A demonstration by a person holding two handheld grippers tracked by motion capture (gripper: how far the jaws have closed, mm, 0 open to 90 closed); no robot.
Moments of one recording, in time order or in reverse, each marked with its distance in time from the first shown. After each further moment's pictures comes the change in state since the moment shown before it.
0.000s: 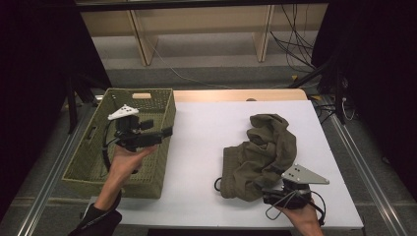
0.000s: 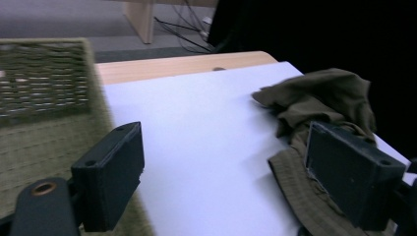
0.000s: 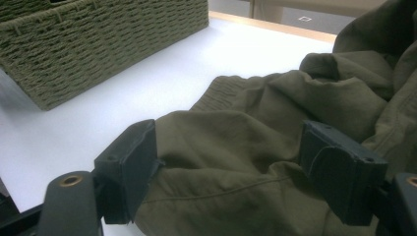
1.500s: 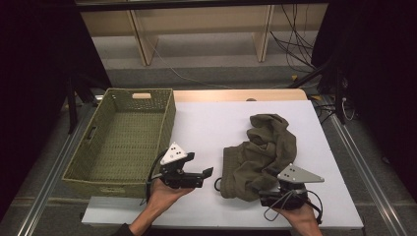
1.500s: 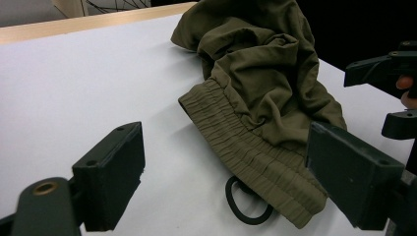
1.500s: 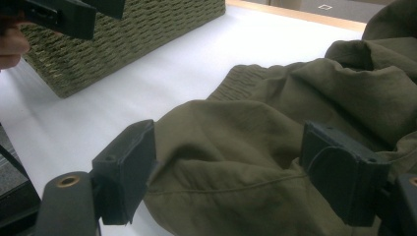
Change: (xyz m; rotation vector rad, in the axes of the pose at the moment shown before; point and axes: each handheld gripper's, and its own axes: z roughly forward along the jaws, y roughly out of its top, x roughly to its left) left arm -0.074 -0.089 0.050 0.063 -0.129 0.167; right arm 0.002 -0.002 0.006 0.044 0.055 -0.008
